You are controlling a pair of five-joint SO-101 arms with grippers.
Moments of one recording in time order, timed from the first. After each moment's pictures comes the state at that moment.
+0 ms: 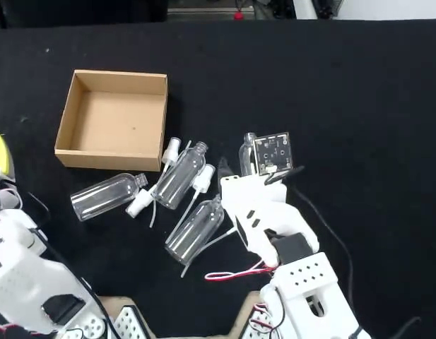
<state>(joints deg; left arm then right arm) -51.7 10.1 68.3 -72.6 2.2 -18.6 -65.8 83.0 21.8 -6.9</state>
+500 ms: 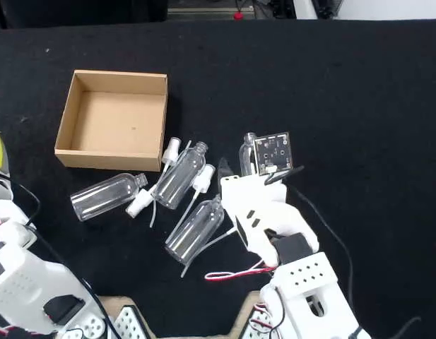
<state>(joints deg) -52.3 8.0 61.6 -57.5 2.2 -18.6 -65.8 83.0 21.8 -6.9</state>
